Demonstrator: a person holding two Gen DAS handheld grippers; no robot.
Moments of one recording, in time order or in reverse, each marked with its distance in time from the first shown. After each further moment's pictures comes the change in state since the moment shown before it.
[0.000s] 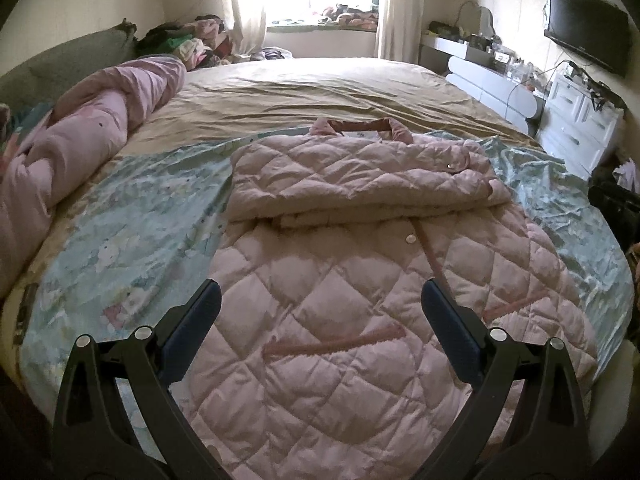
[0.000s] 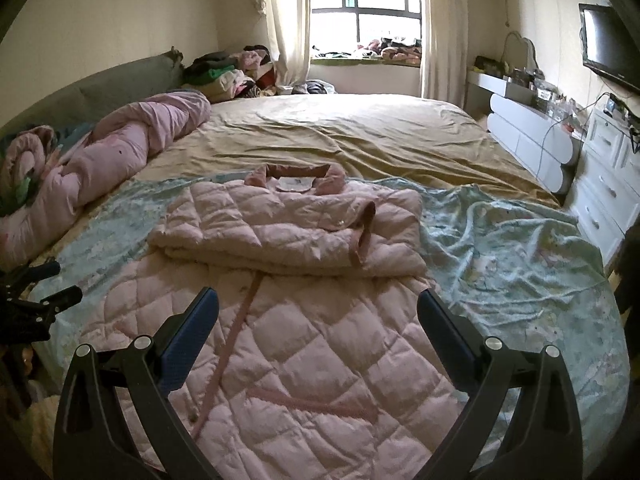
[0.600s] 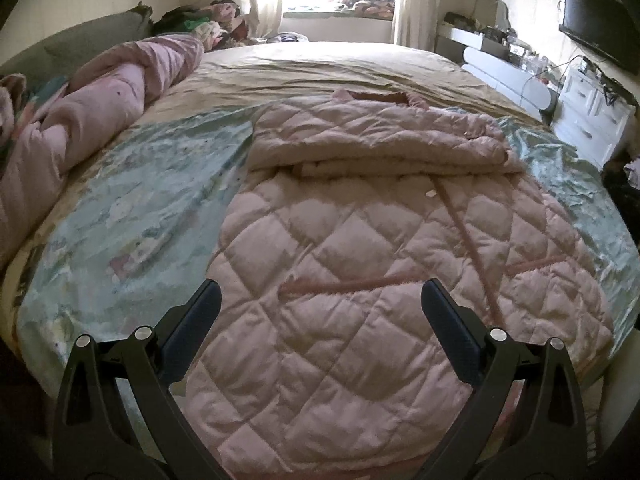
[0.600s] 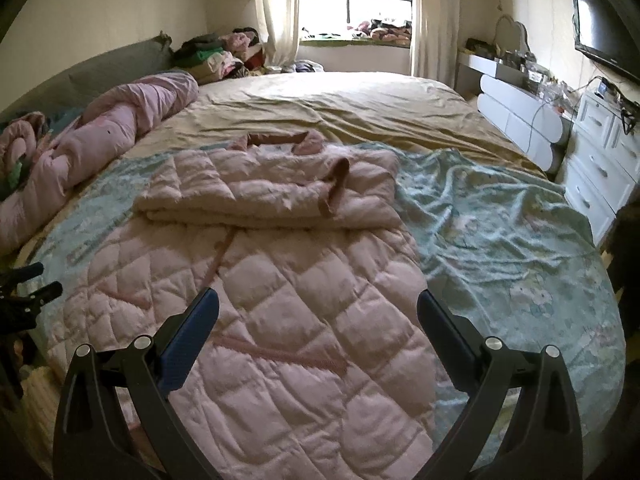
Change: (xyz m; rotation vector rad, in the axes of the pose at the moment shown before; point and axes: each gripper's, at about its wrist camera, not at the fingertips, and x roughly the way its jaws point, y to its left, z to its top) left arm 0.002 0.015 -0.054 -0.038 0.051 0.050; right arm -0.005 -0.029 -0.045 0.012 0.075 -0.037
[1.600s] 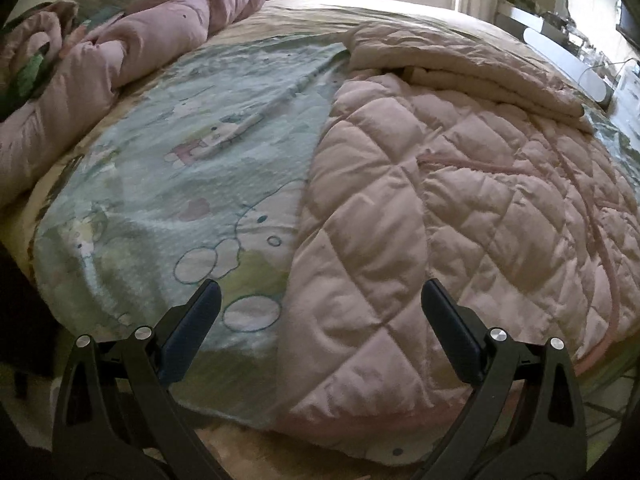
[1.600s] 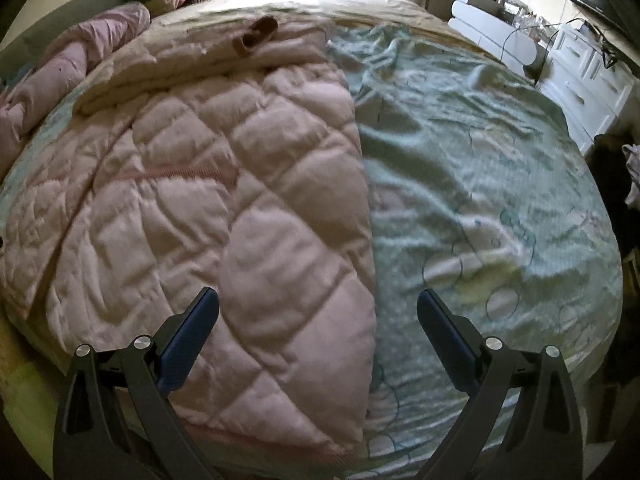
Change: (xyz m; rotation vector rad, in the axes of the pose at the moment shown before) left arm 0.020 0.079 -0.089 -0.113 0.144 0.147; right arm 0.034 -0.066 -0.129 0.038 0.288 -0.113
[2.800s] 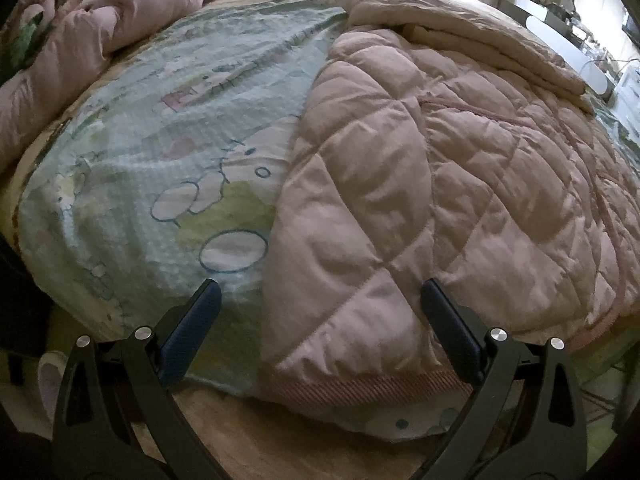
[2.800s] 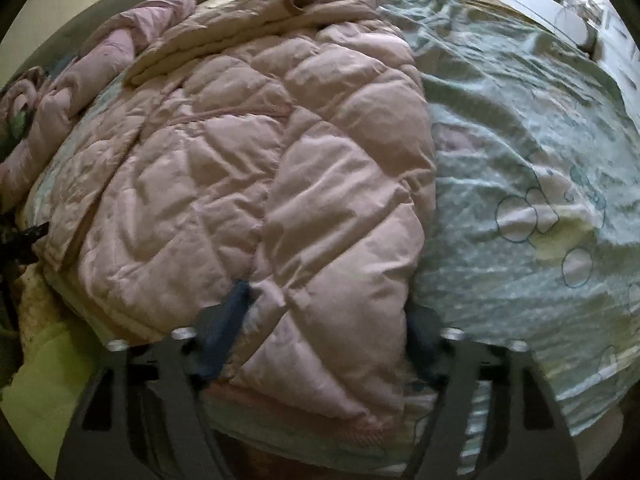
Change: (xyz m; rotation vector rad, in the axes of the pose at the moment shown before) left arm 0.016 0.002 -0.025 -0.015 0.099 -0.047; right arm 0.011 0.004 -0.024 -0.057 0.053 0.254
